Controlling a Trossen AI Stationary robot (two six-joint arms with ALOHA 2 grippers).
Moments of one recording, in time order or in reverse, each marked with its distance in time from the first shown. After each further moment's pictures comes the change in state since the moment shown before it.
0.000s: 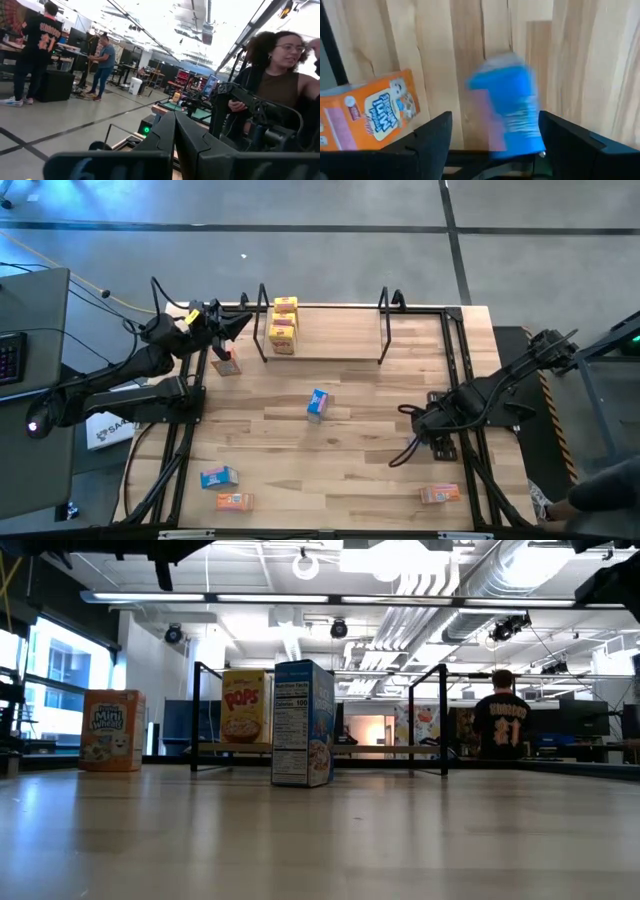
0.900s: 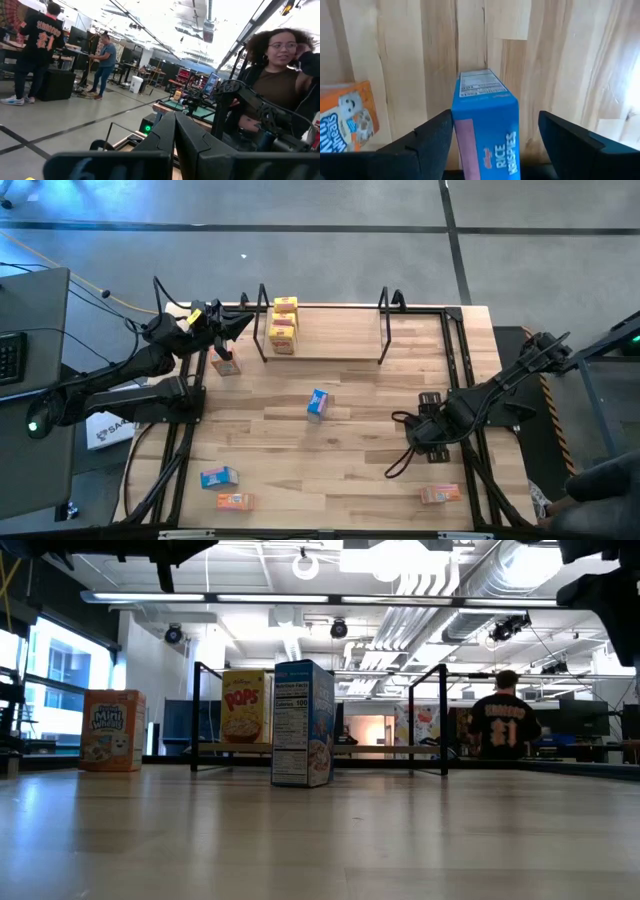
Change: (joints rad) left arm 0.000 0.014 0.000 0.003 0.000 0.007; right arm 0.046 0.104 0.000 0.022 0.164 -0.051
